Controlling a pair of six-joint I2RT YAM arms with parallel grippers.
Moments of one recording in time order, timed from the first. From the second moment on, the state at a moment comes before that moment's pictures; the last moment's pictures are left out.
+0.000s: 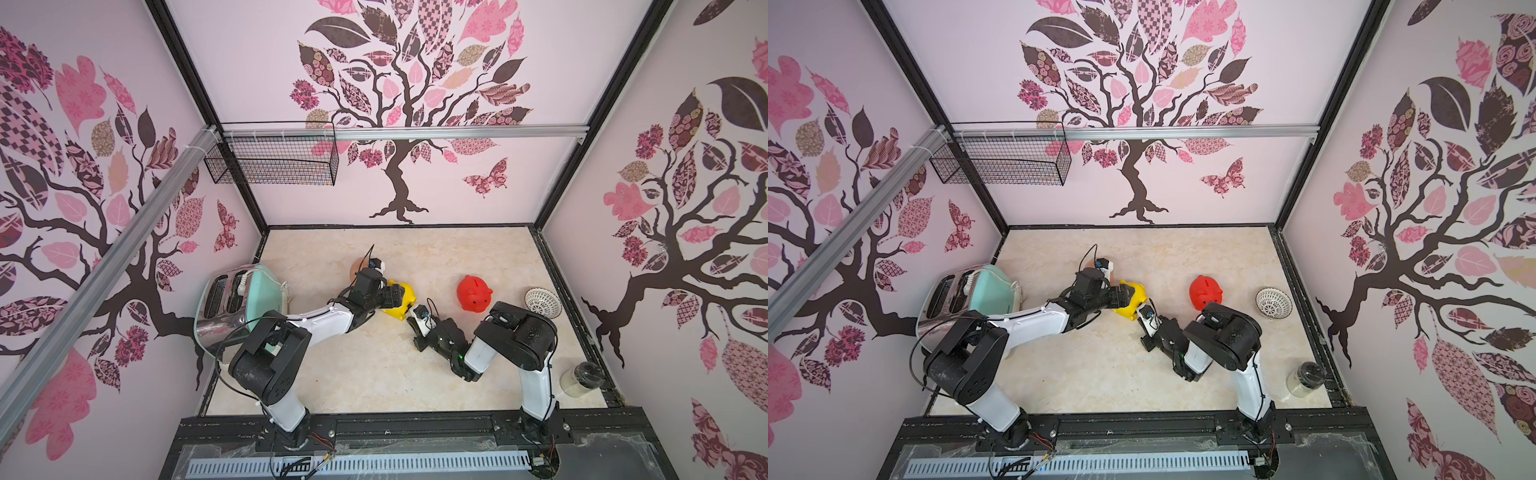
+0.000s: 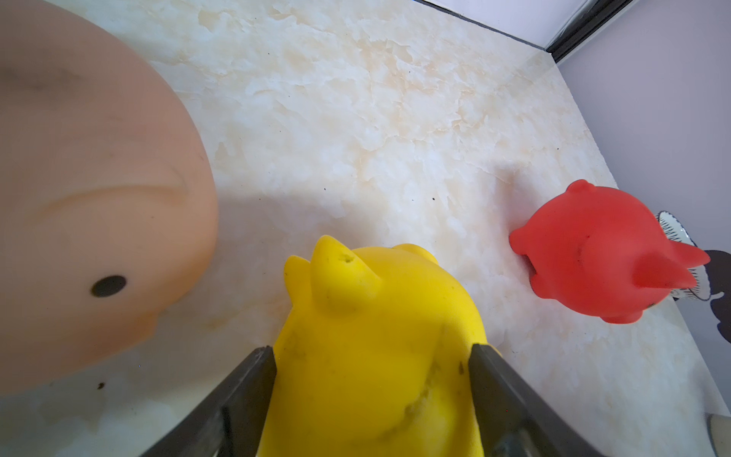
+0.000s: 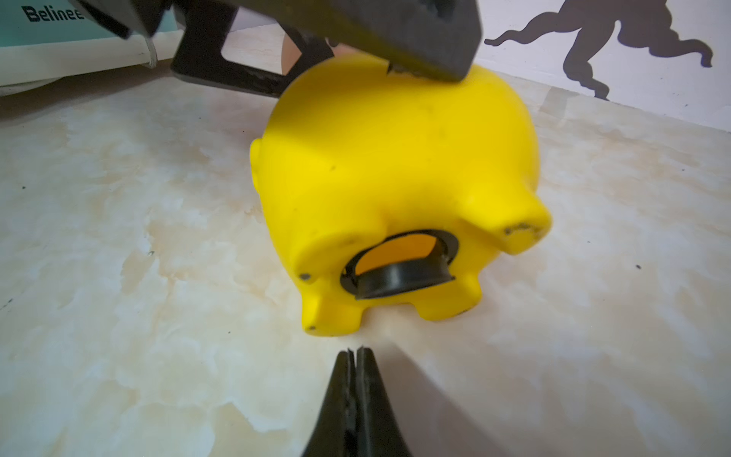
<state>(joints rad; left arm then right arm) -0.56 1.68 0.88 0.14 0.08 -0.51 0.80 2.01 0.45 1.27 0.09 0.00</state>
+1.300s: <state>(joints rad) -0.58 1.63 0.85 0.10 0.11 -0.47 0.72 1.49 0.51 0.57 -0.01 0.79</state>
